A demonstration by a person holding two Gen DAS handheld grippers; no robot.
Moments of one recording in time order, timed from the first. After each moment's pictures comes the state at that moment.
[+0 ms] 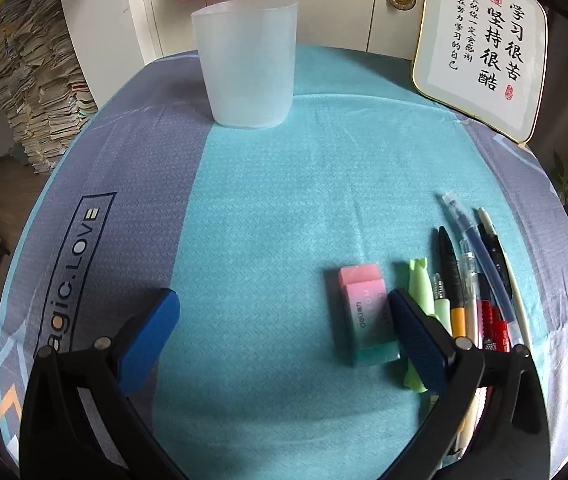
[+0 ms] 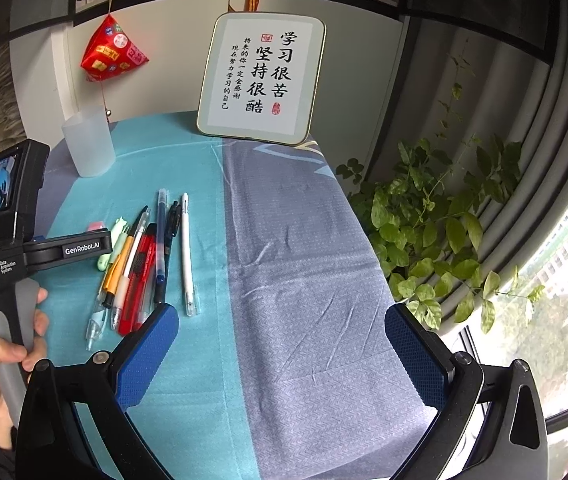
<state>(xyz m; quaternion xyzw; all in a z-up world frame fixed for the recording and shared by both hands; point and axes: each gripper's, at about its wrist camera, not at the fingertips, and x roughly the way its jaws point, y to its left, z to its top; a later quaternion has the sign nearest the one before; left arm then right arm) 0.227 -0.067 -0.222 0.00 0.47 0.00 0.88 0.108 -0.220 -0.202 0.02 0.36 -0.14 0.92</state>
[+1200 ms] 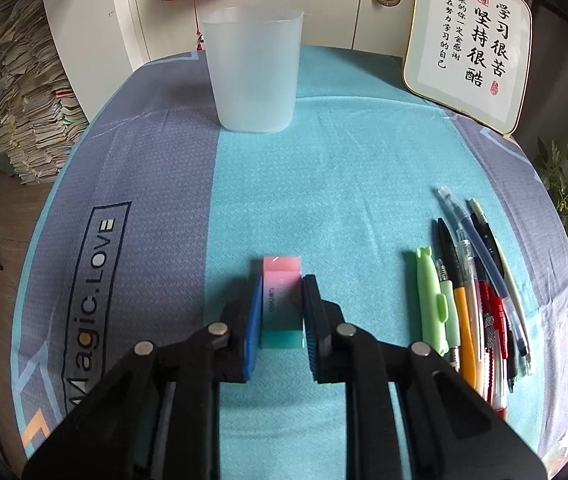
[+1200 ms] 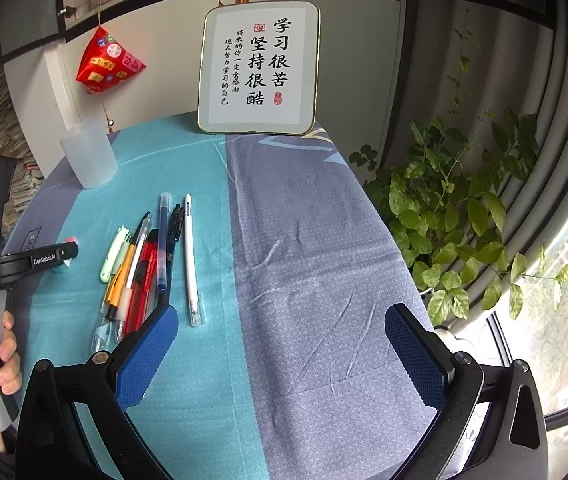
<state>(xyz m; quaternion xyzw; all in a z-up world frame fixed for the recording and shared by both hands) 0.224 -0.045 -0.209 0.02 0.48 -0.04 0.88 0.121 -0.237 -0.214 0.07 0.36 -0.11 0.92</state>
